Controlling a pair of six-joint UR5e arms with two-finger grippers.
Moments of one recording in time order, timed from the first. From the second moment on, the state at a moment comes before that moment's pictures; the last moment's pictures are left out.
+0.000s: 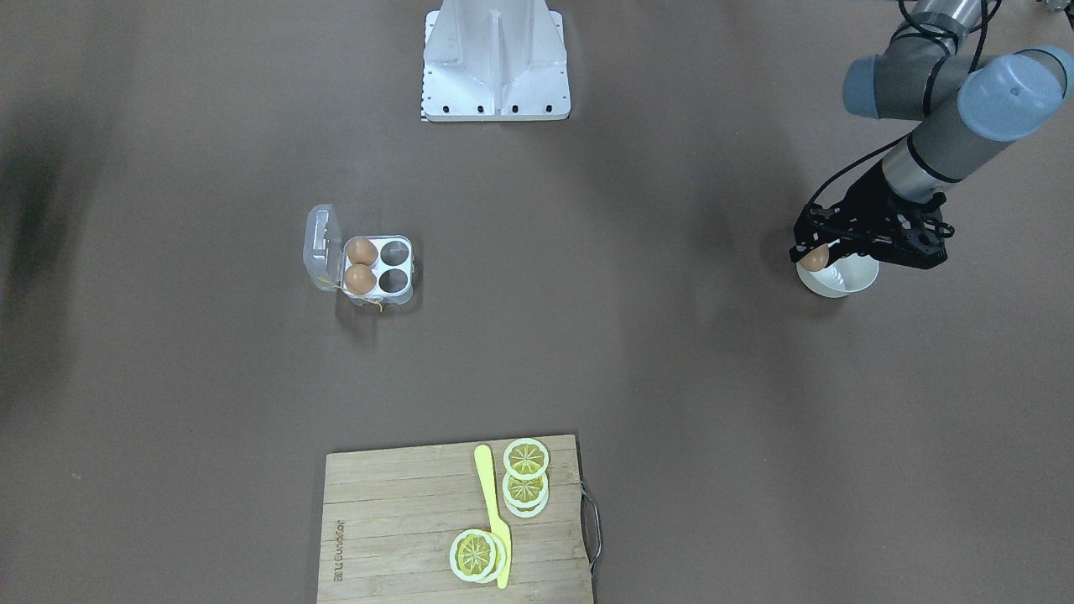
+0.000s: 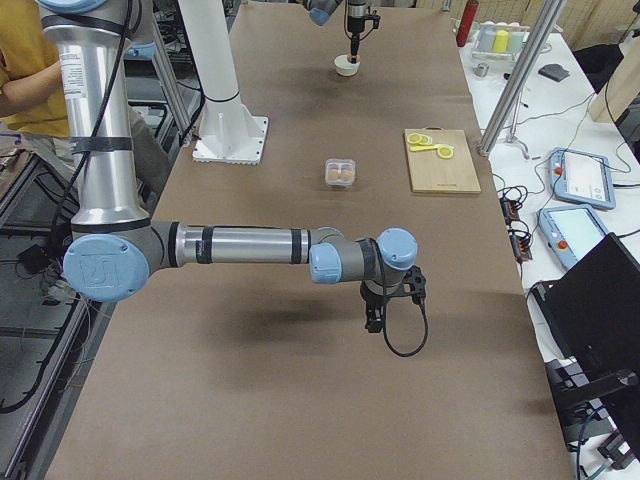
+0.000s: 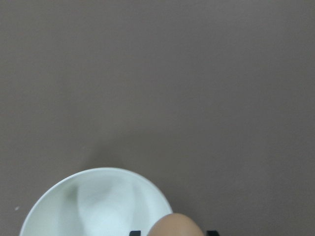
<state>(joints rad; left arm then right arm) -0.93 -1.69 -1.77 -2.05 -2.27 -0.87 1.39 -1.51 1.51 -1.48 2.37 0.08</state>
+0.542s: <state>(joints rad) -0.91 -1.82 -1.75 -2.11 -2.27 -0.98 1.39 -1.51 1.51 -1.48 2.37 0.08</state>
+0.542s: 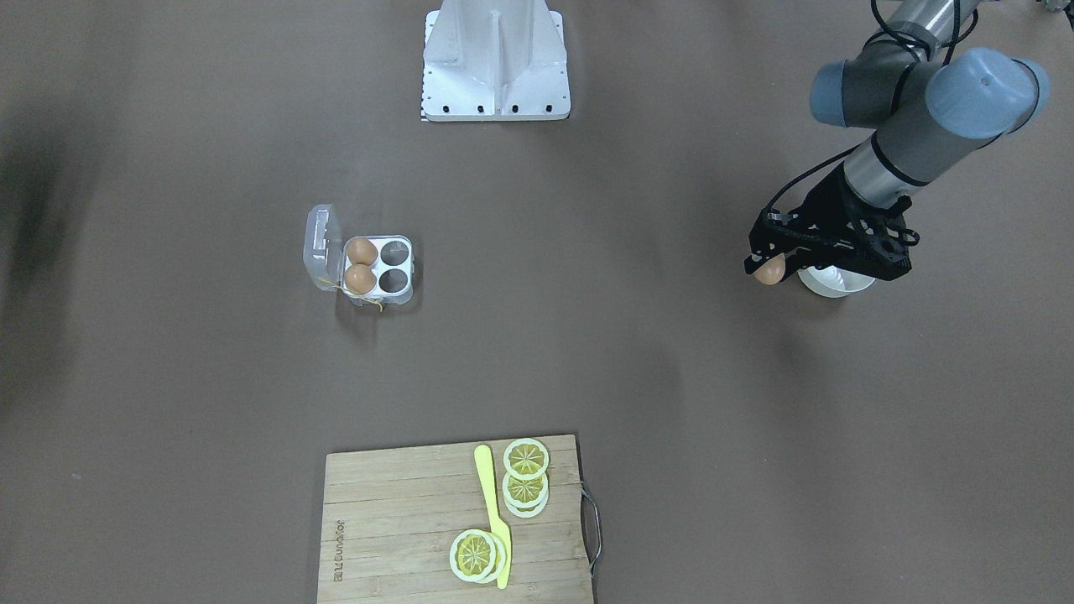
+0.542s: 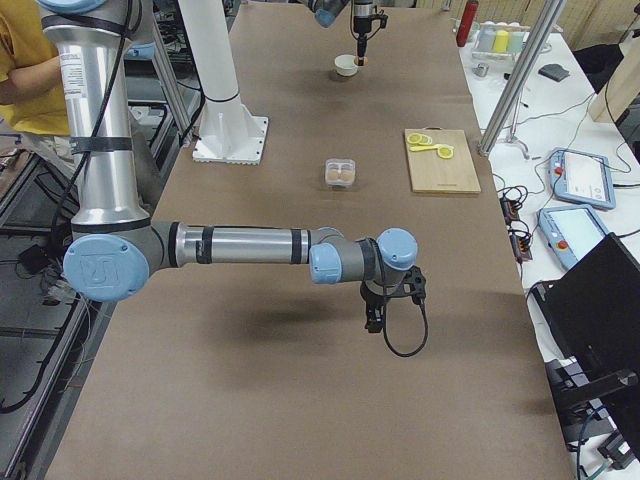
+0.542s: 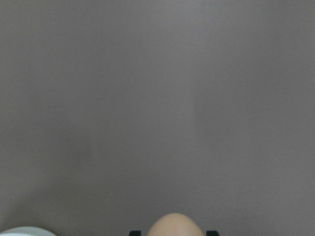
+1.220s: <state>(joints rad) -0.79 -1.92 -1.57 -2.53 -2.21 -1.30 1.39 -1.51 1.50 -1.48 2.36 0.08</state>
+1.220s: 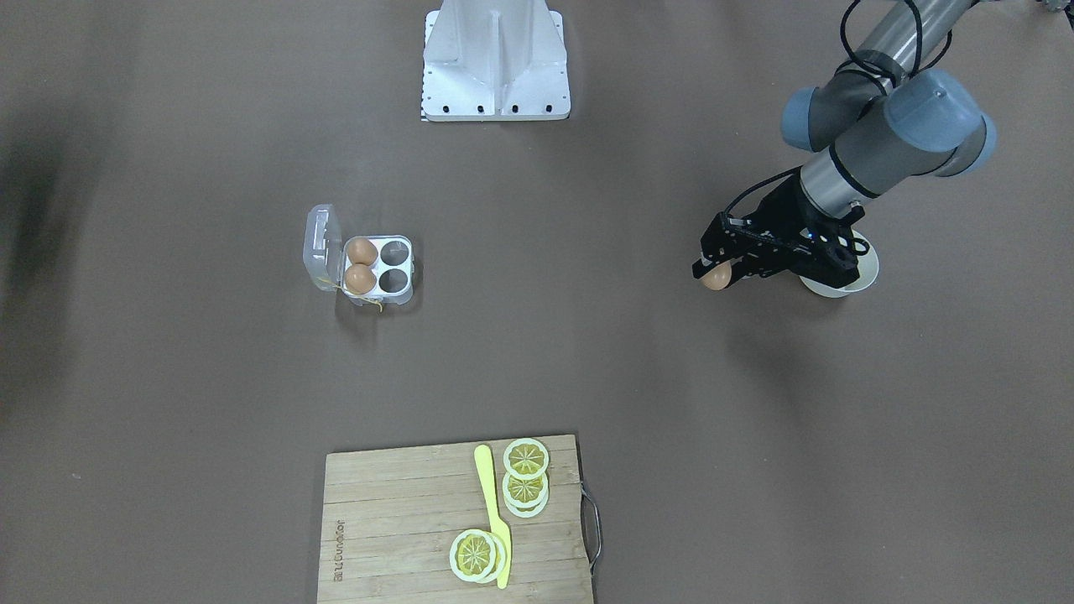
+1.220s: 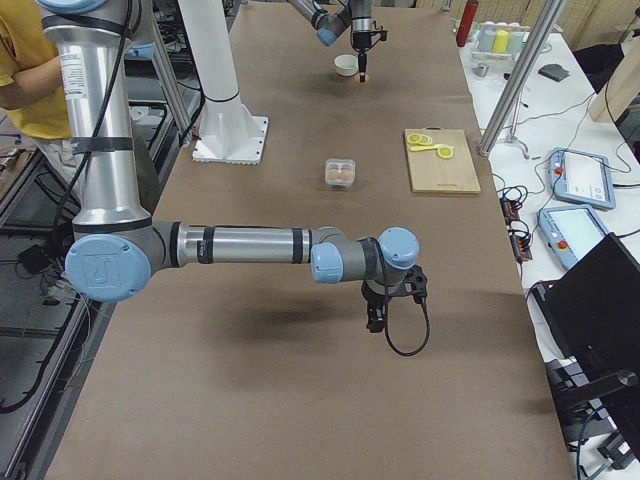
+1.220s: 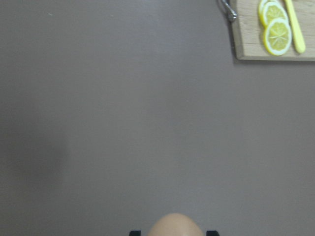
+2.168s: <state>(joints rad) -0.68 -2.09 -1.56 -2.52 -2.08 -1.52 1.39 -1.50 1.50 -1.48 2.36 0.08</state>
